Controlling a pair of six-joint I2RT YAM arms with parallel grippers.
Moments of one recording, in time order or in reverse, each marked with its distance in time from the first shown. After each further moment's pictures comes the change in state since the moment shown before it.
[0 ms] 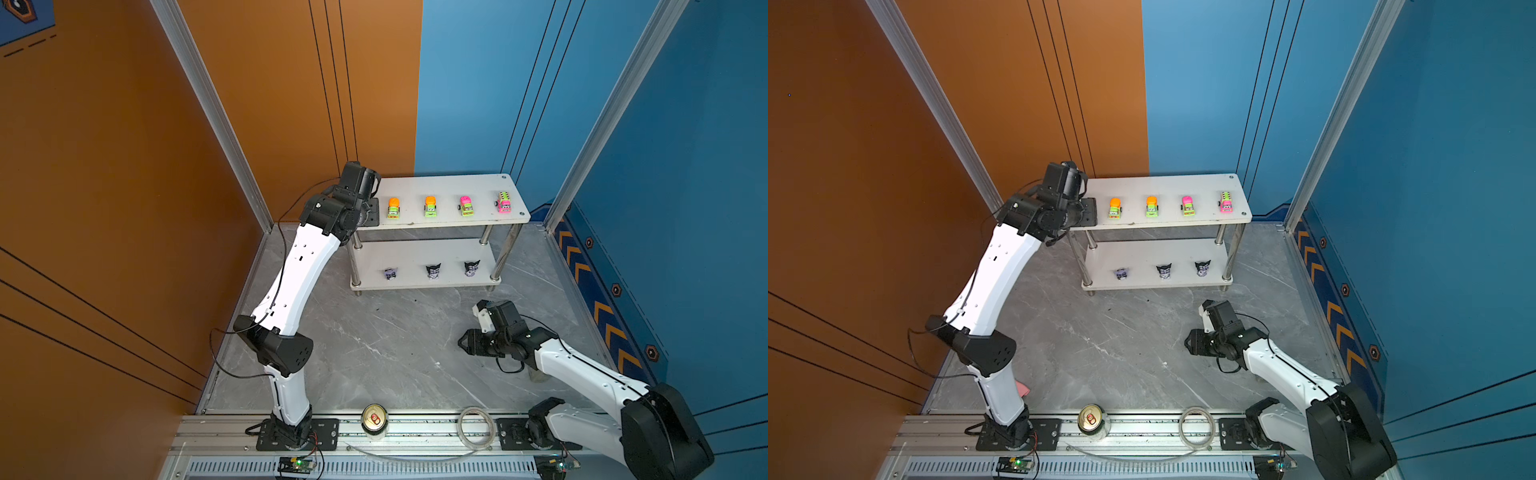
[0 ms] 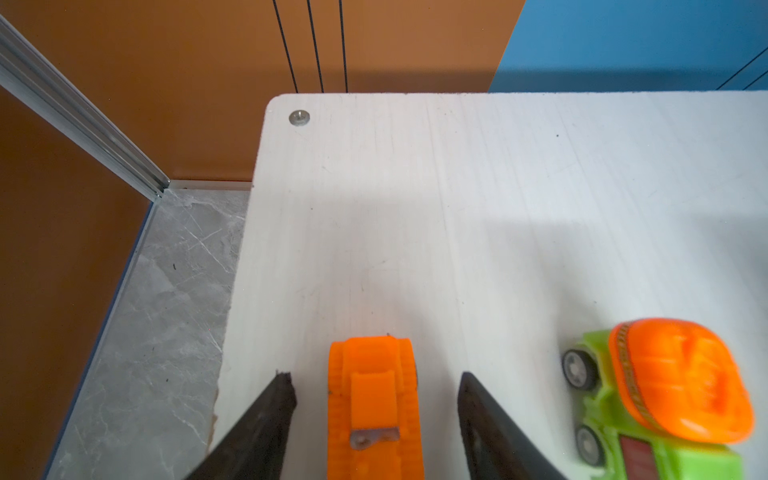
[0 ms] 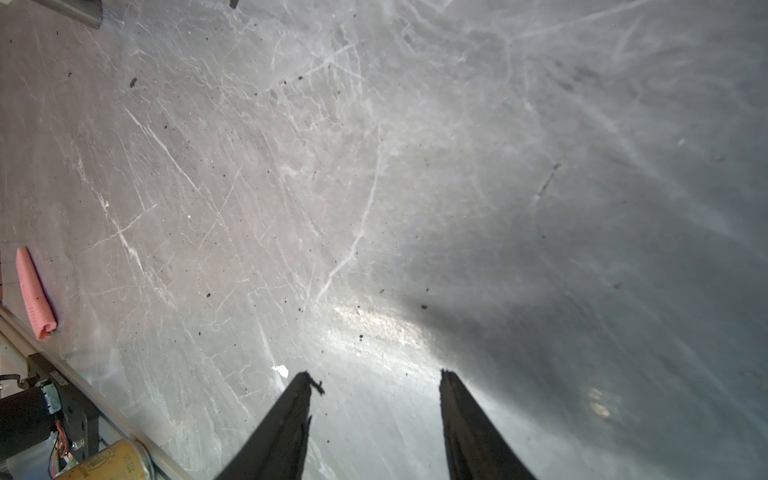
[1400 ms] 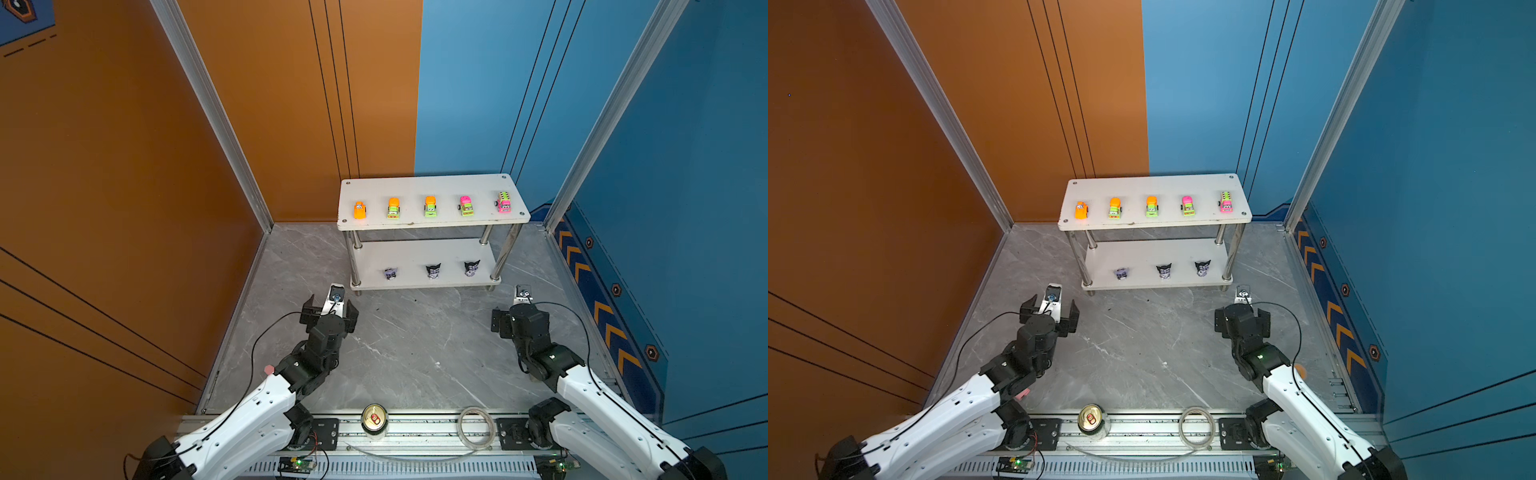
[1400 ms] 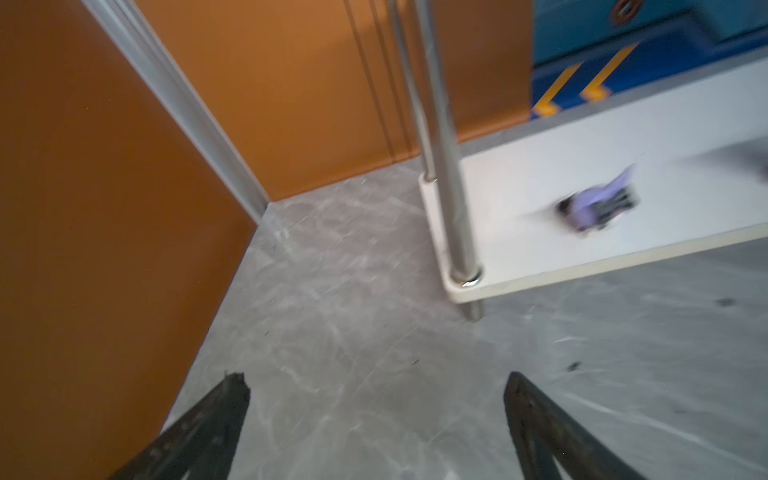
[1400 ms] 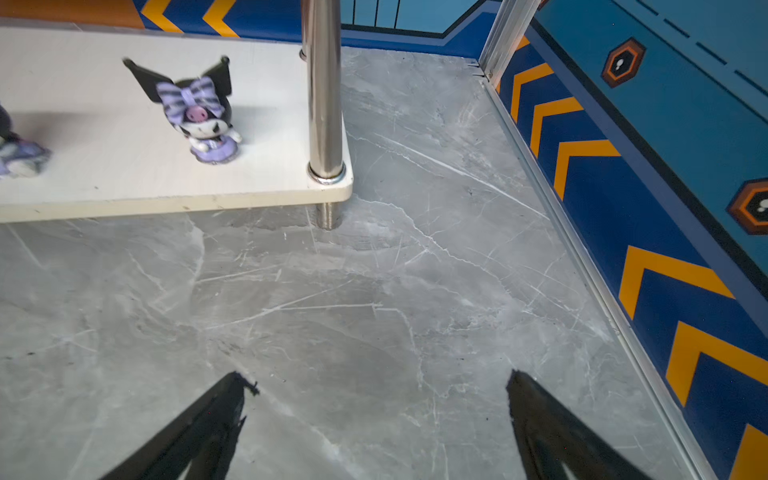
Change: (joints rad) left arm -0.115 -1.031 -1.950 1.234 -0.369 0.429; right arm -0.048 -0.301 -0.130 0.229 0.812 -0.332
